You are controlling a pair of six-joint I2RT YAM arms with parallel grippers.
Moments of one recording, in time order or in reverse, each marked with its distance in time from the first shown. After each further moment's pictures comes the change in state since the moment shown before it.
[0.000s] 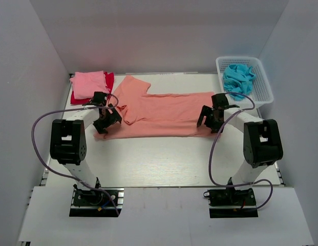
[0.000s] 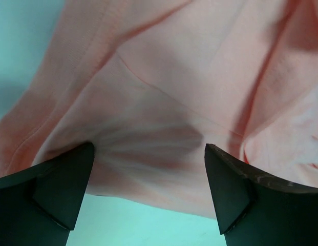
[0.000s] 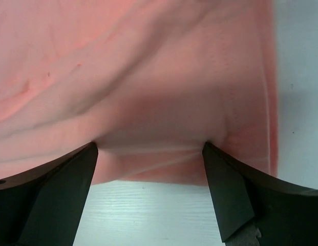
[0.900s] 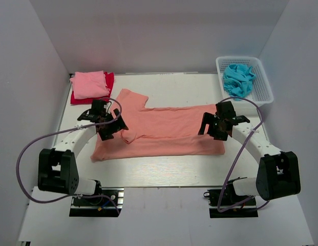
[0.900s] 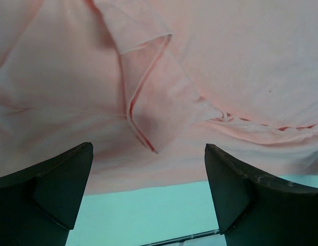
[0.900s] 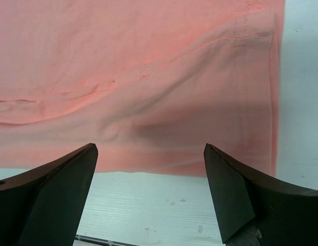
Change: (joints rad) left arm -0.071 -0.436 -0.253 -0.047 0.175 0.045; right arm 0.061 -0.413 -0.206 -0.099 -0.025 -0.037
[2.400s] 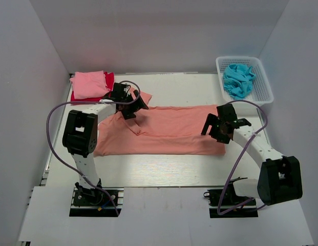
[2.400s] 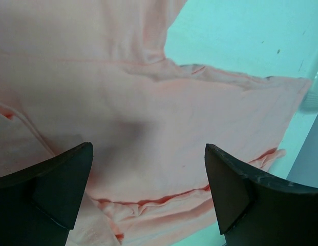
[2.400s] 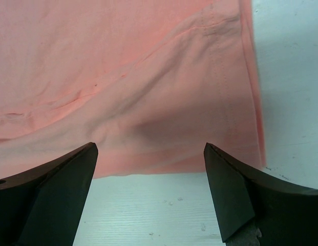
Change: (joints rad) left arm -0.126 0.548 0.377 0.326 0.145 -0.120; right arm -0.001 -0.047 -0.043 -0.005 0.093 0.109
